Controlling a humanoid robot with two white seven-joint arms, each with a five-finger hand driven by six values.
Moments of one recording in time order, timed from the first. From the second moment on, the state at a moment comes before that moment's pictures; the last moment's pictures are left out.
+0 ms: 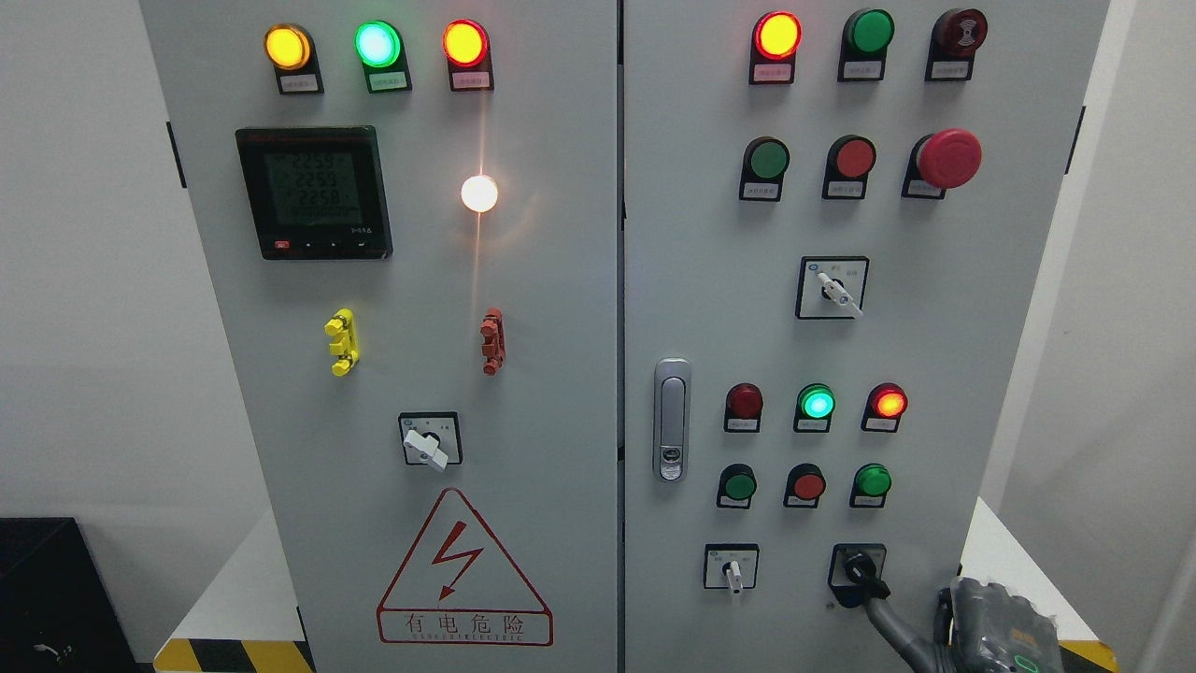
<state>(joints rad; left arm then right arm) 0.00 -0.10 -0.13 0.00 0.06 -0.07 -0.02 -0.28 0.05 -0.16 -1.65 1.30 0.33 0.25</state>
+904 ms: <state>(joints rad) 0.00 -0.10 -0.13 0.00 0.06 -0.07 -0.02 -0.26 0.05 -0.10 -1.67 1.30 0.33 0.23</state>
